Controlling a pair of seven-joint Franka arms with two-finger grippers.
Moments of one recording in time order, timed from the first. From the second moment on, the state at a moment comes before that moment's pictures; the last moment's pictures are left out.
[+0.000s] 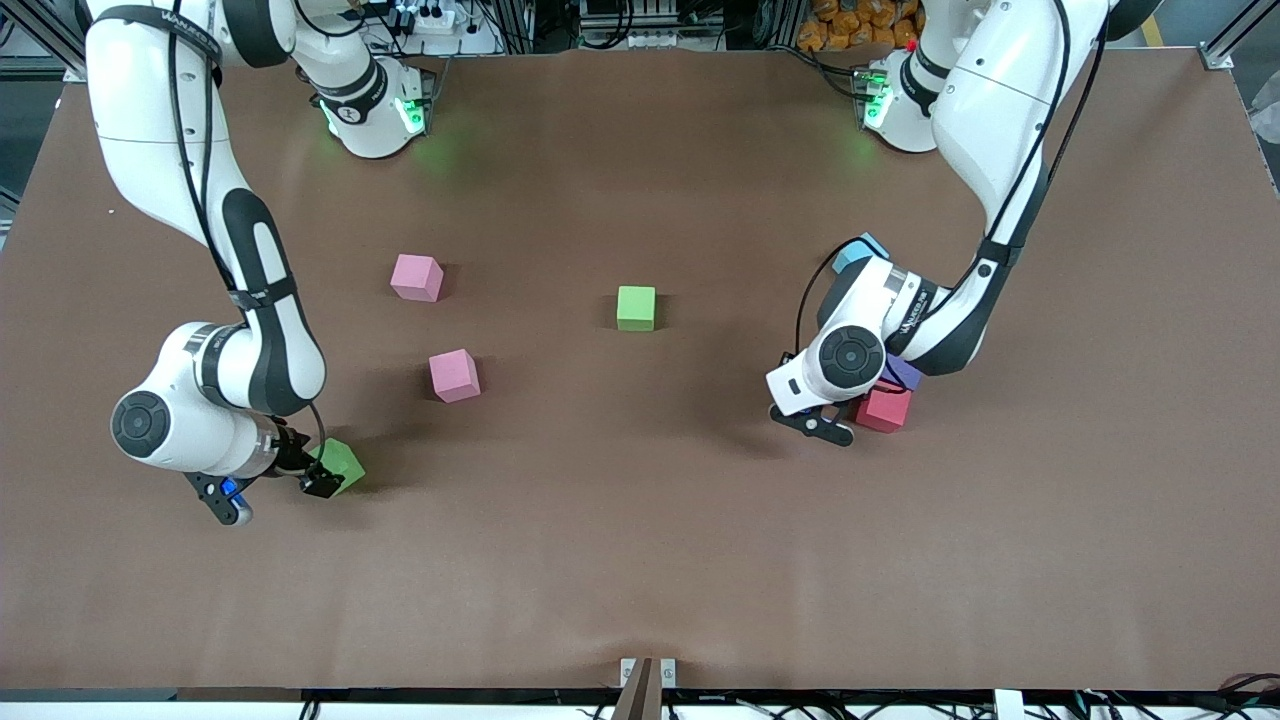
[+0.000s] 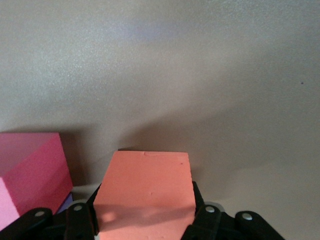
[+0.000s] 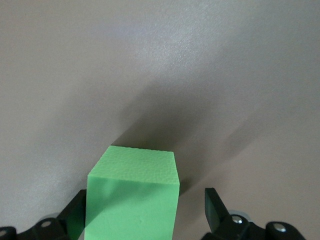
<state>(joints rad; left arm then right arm) -0.28 0.63 -0.19 -1.75 0.17 2.10 -0.20 0.21 0.72 -0.25 -1.62 0.29 2.25 0.61</state>
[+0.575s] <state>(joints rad) -0.30 0.52 -0.43 -1.74 0.13 1.94 -0.67 0.21 0.74 -0.26 -1.62 0.32 2.29 0.61</state>
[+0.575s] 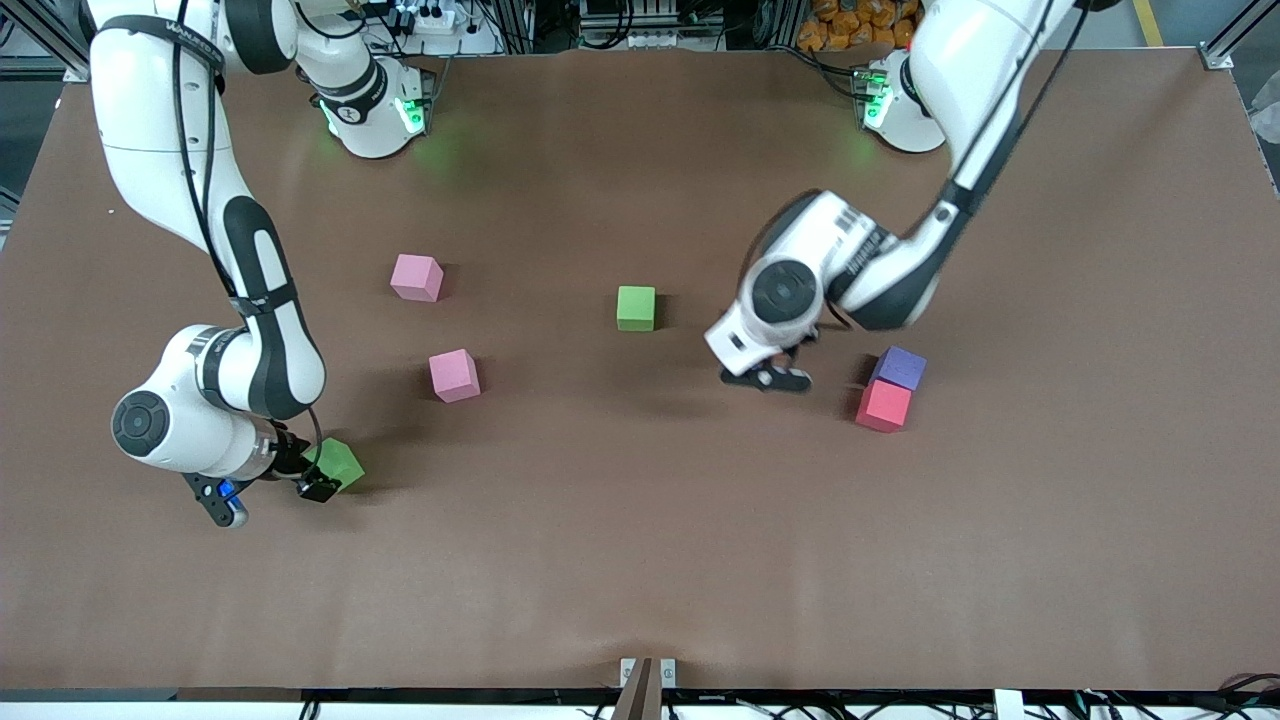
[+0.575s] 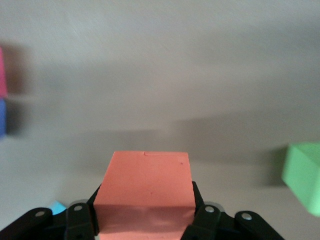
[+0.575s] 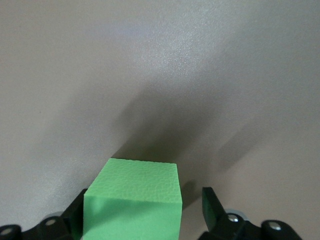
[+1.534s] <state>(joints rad) -0.47 0.61 -0.62 -1.76 0.10 2.11 -1.05 0.22 0.73 -0.27 -1.60 0.33 2.29 0.58</state>
